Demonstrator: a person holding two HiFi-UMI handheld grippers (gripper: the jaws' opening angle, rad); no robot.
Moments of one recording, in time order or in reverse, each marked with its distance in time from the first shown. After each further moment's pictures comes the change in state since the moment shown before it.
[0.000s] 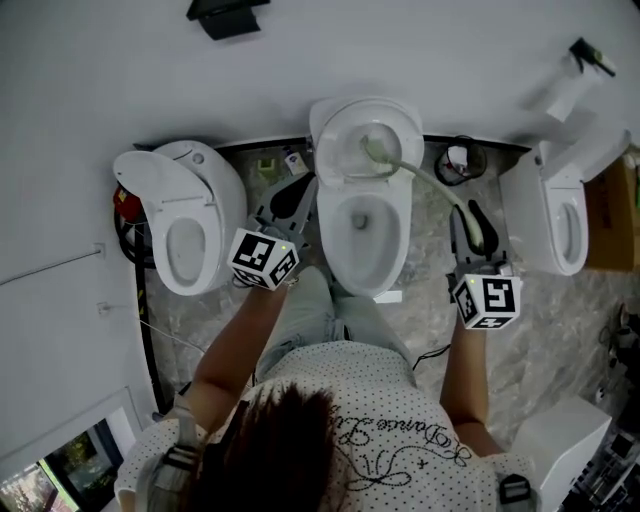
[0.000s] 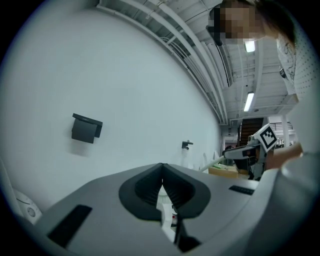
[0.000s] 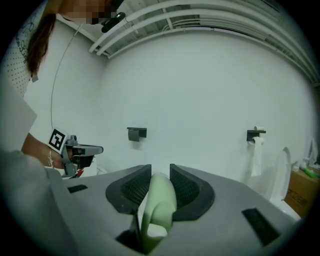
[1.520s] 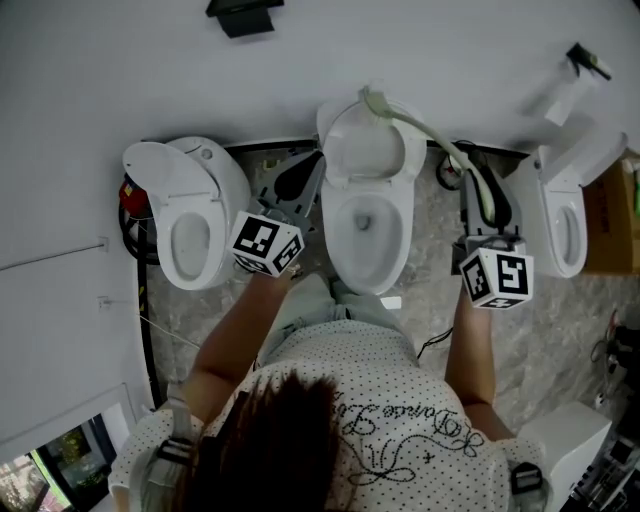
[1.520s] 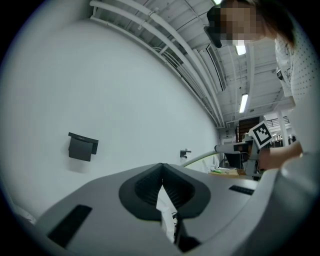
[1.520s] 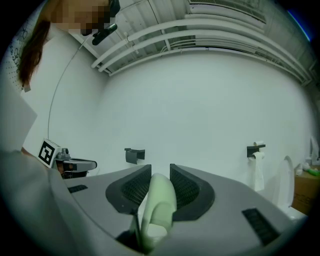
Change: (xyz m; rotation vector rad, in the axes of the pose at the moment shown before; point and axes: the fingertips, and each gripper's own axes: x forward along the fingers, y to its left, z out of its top) left arm -0.012 -0.014 0.058 0.063 -0.095 -0.012; right arm -0.003 0.006 0.081 0.018 -0.211 -0.029
